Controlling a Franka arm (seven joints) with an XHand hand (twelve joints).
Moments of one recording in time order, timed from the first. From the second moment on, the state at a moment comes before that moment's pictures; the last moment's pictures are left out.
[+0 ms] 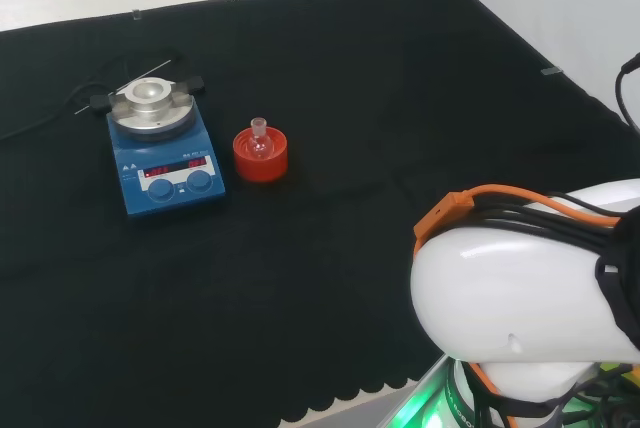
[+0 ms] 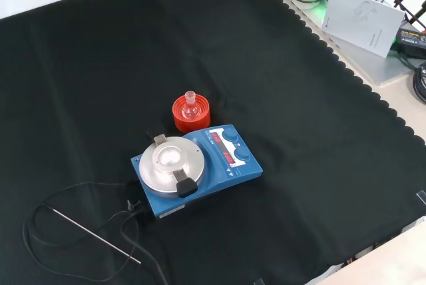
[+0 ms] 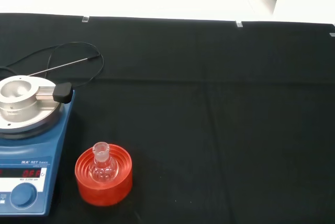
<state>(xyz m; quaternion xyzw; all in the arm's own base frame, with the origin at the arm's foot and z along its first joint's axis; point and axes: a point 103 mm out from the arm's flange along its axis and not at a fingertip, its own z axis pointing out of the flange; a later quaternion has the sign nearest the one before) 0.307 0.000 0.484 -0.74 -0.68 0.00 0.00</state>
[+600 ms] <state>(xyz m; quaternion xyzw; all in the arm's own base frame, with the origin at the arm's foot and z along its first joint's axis) 0.316 -0.002 0.453 -0.74 -0.68 -0.02 0.01</state>
